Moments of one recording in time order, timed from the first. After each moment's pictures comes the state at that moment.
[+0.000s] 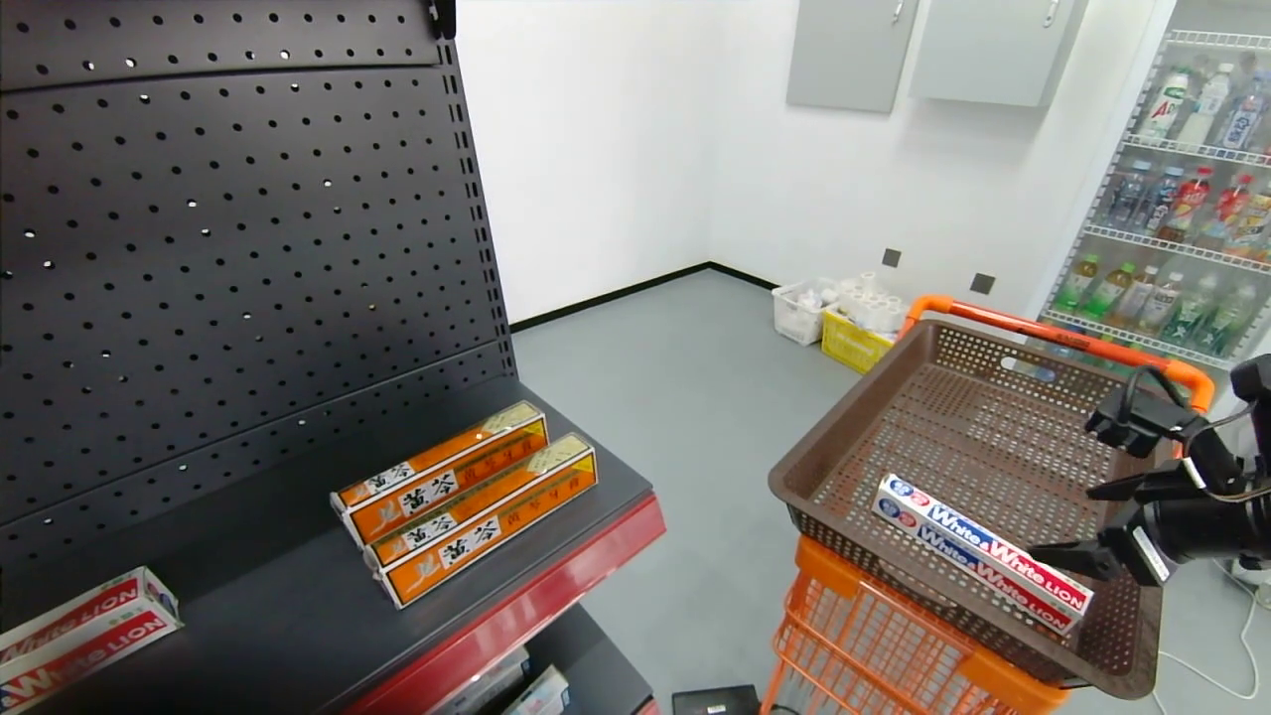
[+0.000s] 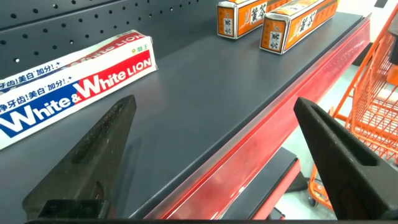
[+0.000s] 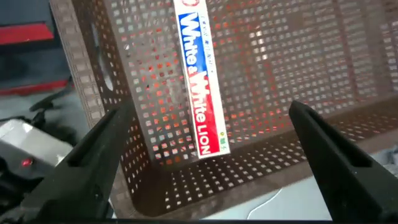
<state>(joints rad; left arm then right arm) 0.01 0.00 0.00 0.00 -0.04 0.01 -0.14 1.59 -0.82 0.03 0.30 -0.65</state>
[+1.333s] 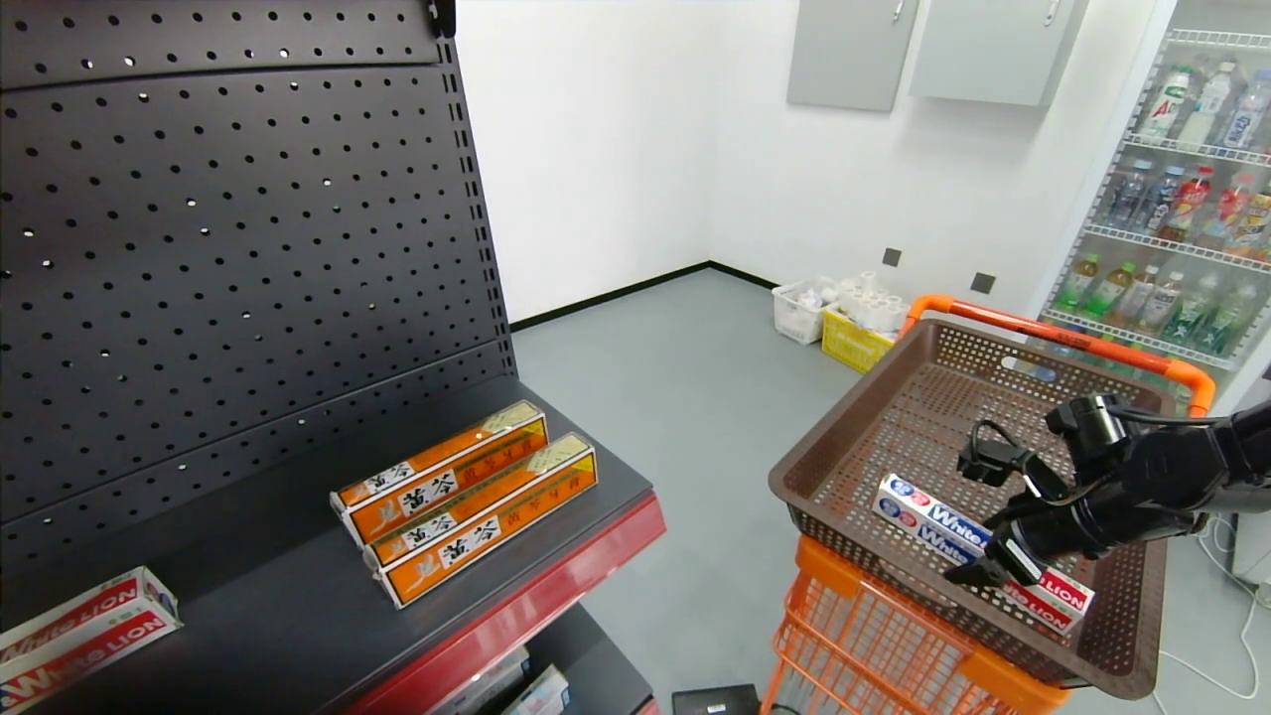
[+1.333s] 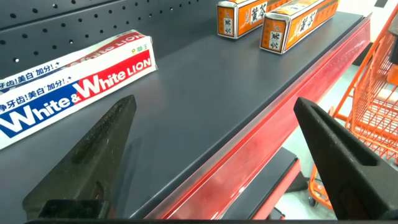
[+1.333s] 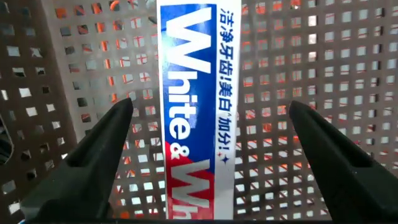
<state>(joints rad) 0.01 0.00 0.00 0.00 -0.04 0.01 -0.09 2.06 -1.06 0.03 0.29 -0.74</state>
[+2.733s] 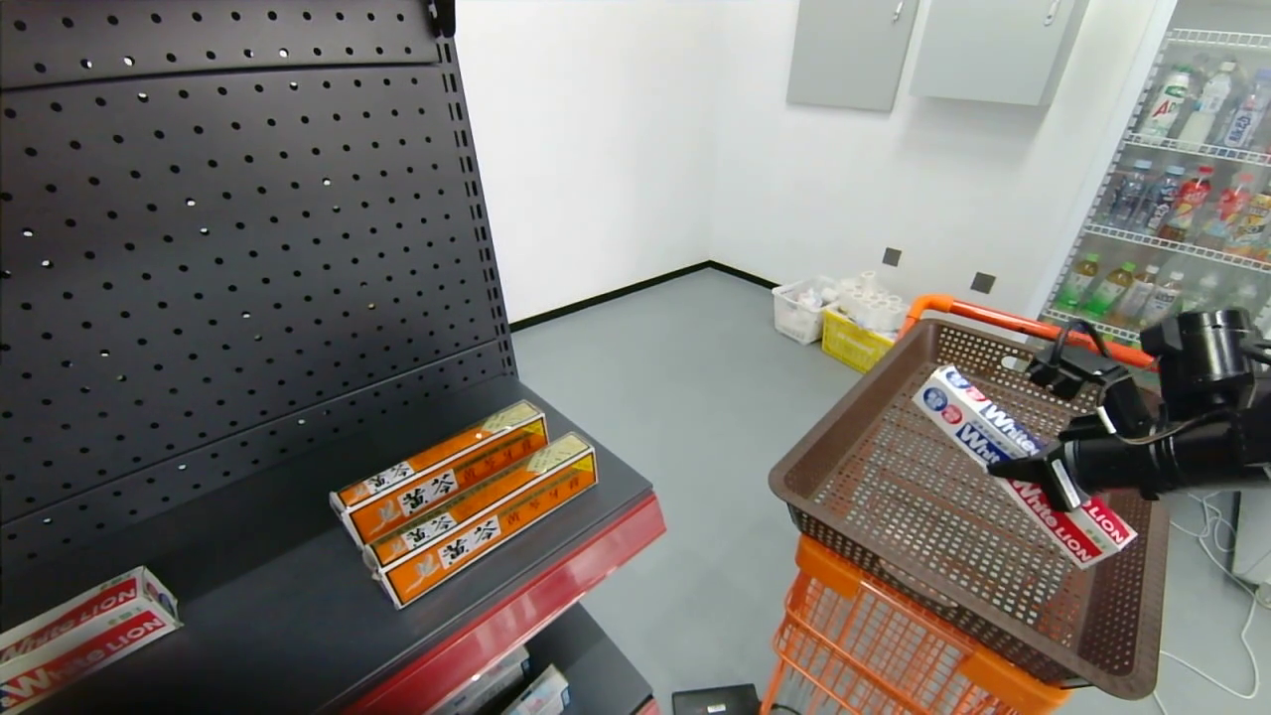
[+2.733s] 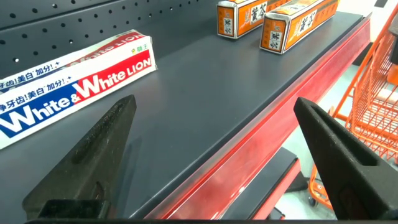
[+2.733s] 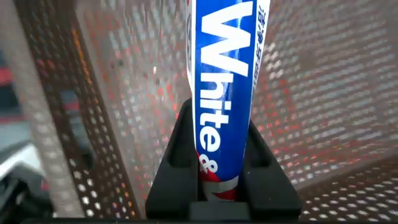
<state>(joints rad) 0.01 0.00 0.00 0.00 -0.04 0.01 -0.08 1.75 -1.02 -0.04 0.32 -0.48</state>
